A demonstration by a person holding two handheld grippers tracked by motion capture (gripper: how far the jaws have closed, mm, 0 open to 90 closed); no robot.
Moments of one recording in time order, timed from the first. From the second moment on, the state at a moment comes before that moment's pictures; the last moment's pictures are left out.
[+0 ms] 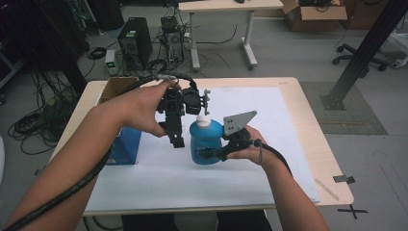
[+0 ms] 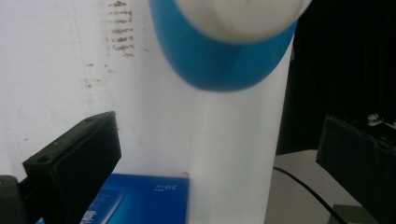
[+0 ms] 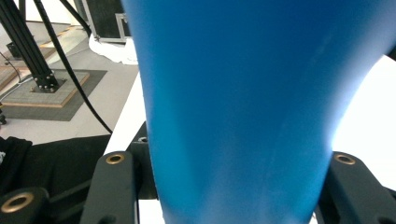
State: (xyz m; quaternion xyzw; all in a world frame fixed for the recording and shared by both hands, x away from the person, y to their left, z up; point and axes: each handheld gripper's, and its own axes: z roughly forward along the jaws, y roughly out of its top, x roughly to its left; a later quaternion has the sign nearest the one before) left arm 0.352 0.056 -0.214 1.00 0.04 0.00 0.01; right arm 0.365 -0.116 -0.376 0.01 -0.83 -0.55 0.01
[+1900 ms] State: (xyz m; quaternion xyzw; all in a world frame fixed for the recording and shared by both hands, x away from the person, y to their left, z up) left arm 0.338 0.048 -0.239 1.00 0.03 0.03 0.00; right arm 0.355 -0.067 -0.383 0.03 -0.83 -0.55 0.02
